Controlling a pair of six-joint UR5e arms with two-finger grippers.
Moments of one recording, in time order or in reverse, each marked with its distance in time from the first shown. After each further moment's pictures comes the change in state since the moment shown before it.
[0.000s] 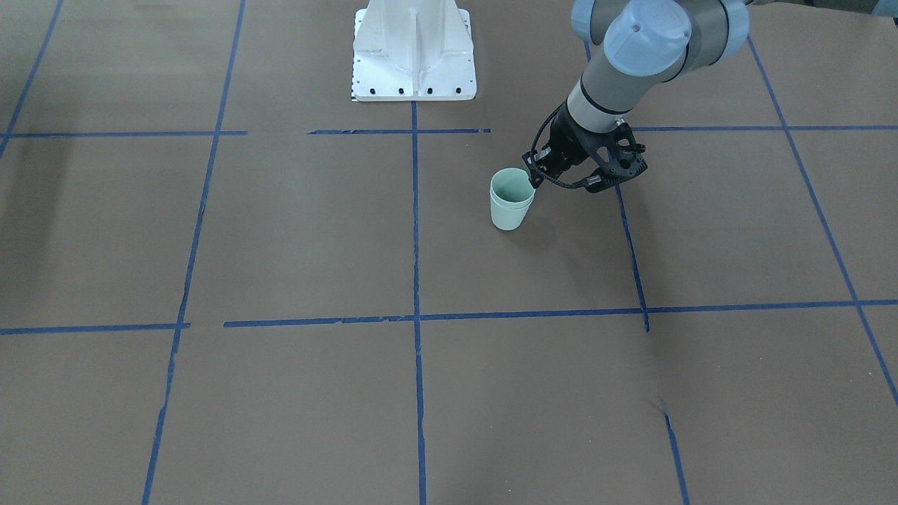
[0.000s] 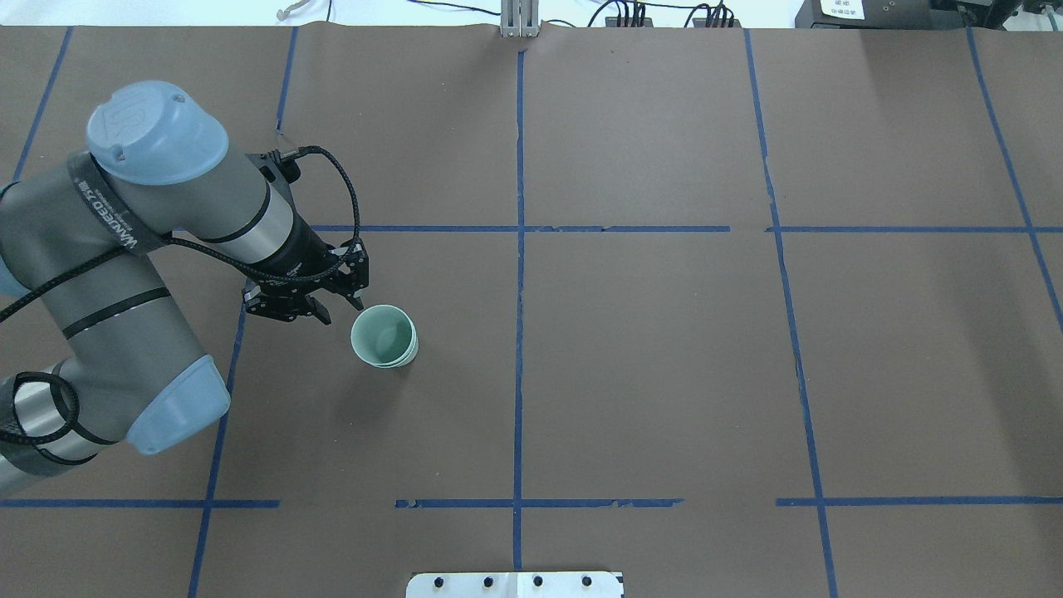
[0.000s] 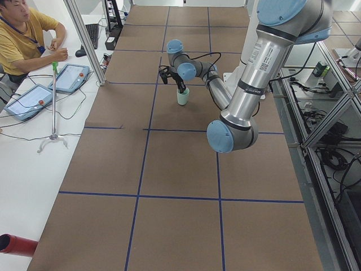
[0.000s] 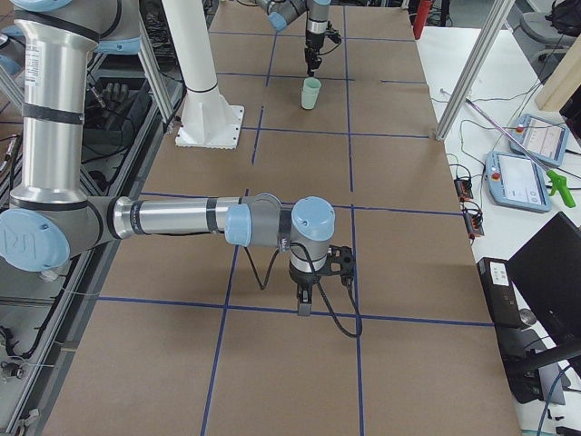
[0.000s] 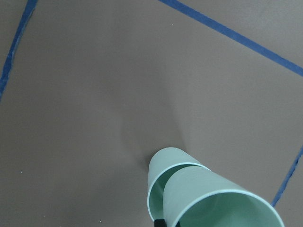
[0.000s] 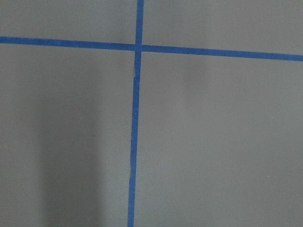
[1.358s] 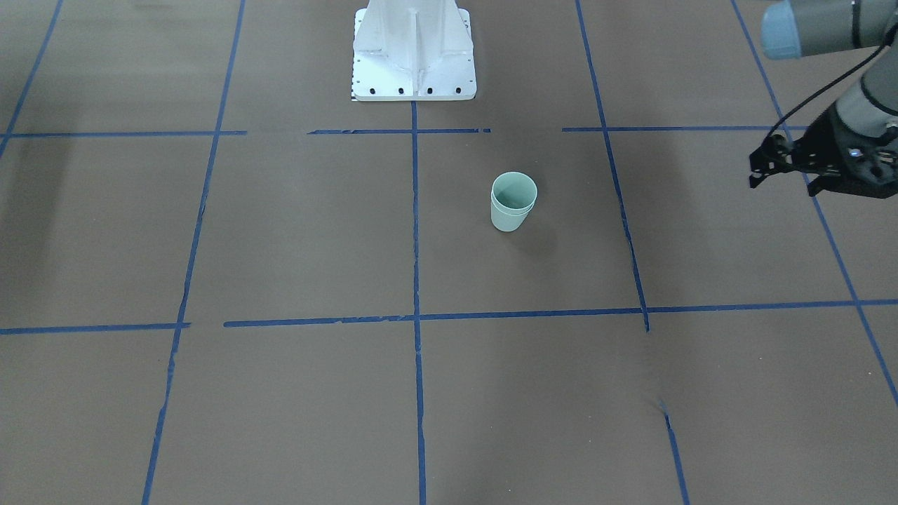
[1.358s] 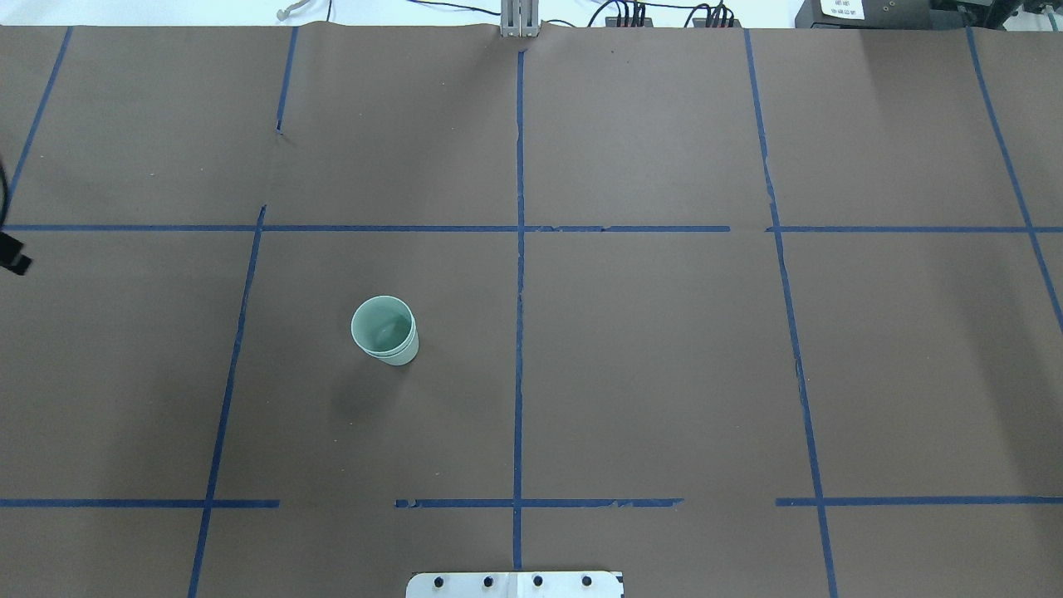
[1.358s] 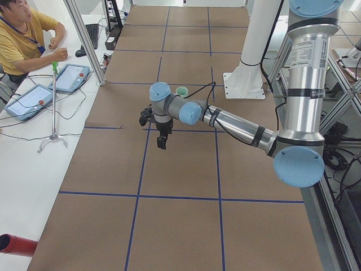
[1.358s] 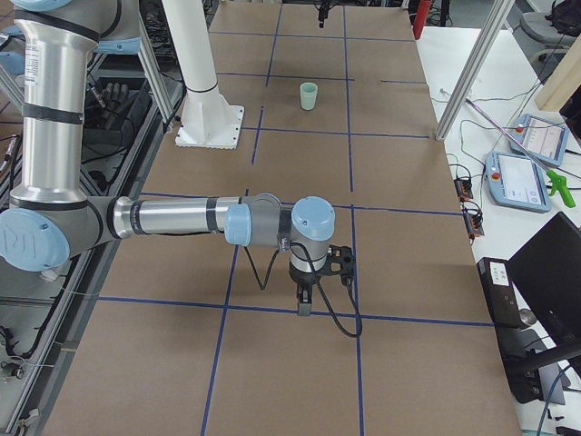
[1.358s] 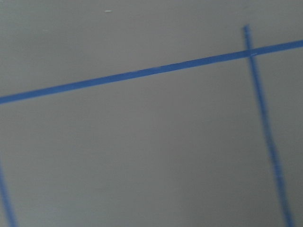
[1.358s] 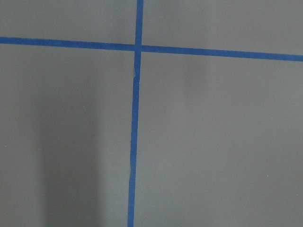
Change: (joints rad) left arm -0.520 0.477 0.017 -0.003 -0.093 1.331; right arm 0.000 0.000 0.000 0.000 0.000 0.000
